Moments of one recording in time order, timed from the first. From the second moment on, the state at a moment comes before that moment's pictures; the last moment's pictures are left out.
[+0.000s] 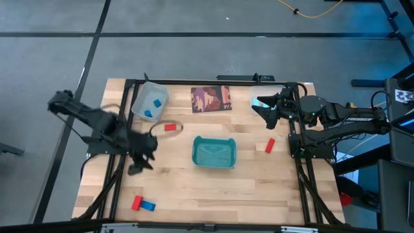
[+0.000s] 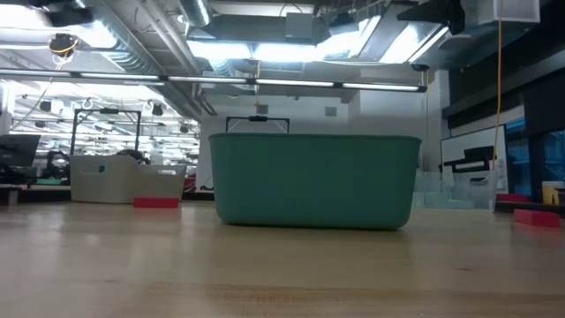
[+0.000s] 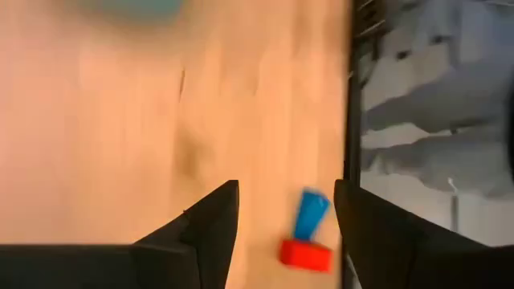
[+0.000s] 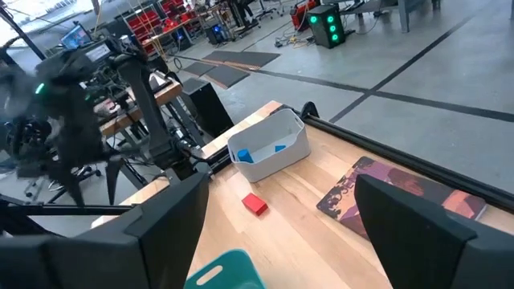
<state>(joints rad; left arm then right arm) -0.46 1.00 1.01 -0.91 0.11 -0.69 0.05 0.78 0.89 -0.33 0.45 0.54</state>
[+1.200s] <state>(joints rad) -1.04 1.61 1.01 -0.79 0.04 -2.21 0.05 0.78 0.89 -0.40 0.41 0.47</state>
